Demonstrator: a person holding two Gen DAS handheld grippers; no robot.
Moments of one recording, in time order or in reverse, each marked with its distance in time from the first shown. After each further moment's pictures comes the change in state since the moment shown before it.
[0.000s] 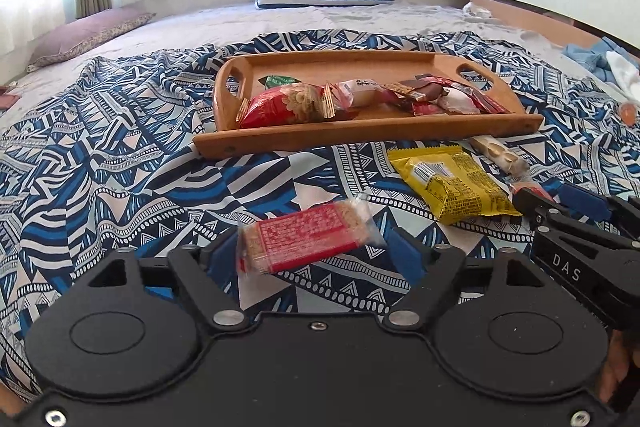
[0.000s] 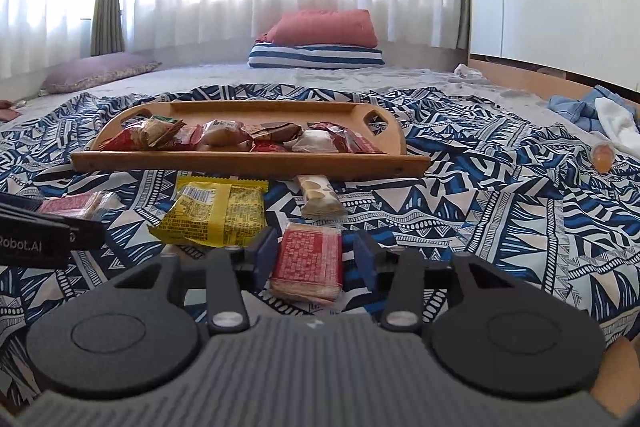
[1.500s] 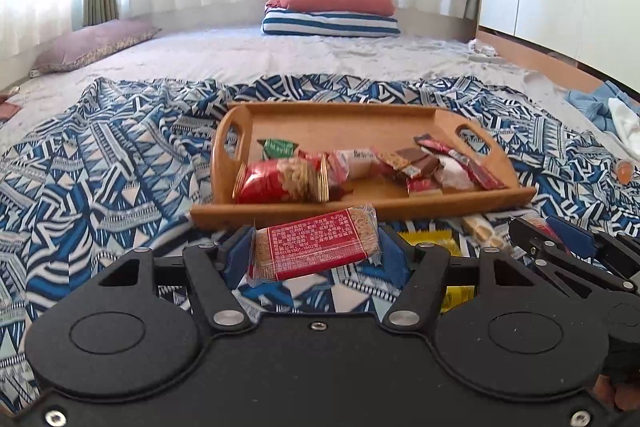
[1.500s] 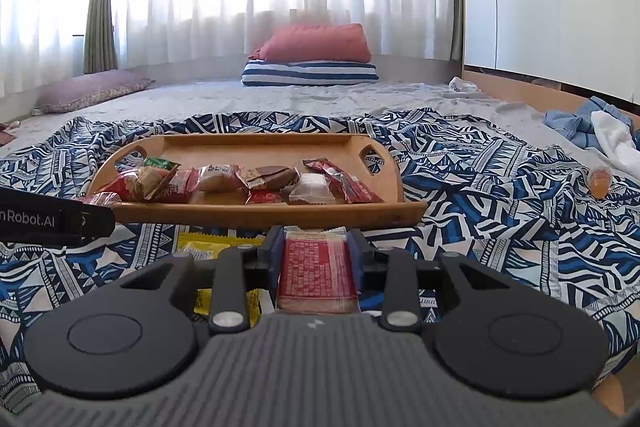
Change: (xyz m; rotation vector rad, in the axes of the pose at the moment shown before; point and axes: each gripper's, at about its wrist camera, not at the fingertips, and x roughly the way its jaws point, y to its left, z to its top) left arm -0.009 -0.001 0.060 -0.050 -0.064 -0.016; right arm 0.001 -0.002 0.047 0.015 -0.022 0.023
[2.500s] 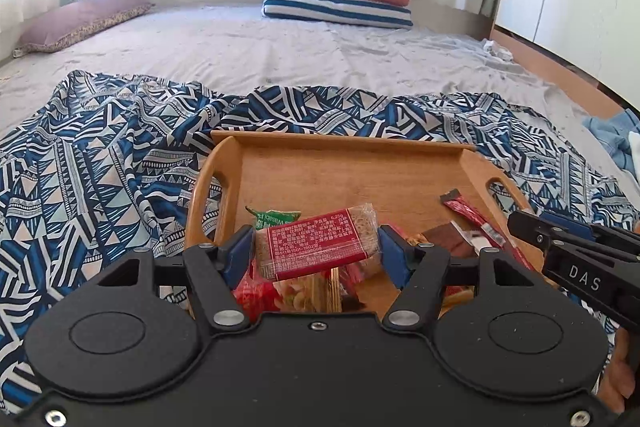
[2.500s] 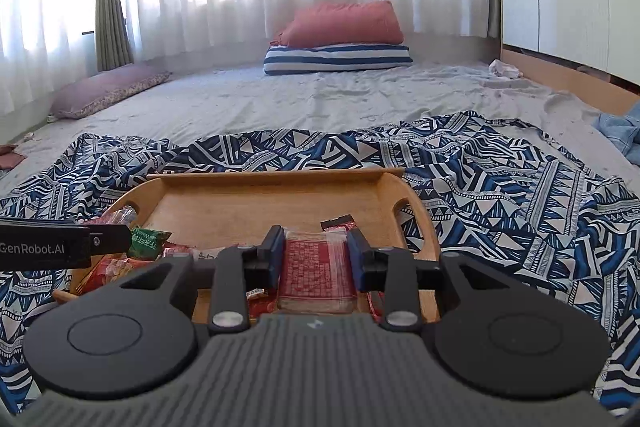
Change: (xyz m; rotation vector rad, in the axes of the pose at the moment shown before) left arm 0.105 0.019 0.097 -0.072 0.096 -0.022; right arm 0.110 -0.016 0.096 0.039 0.143 0.123
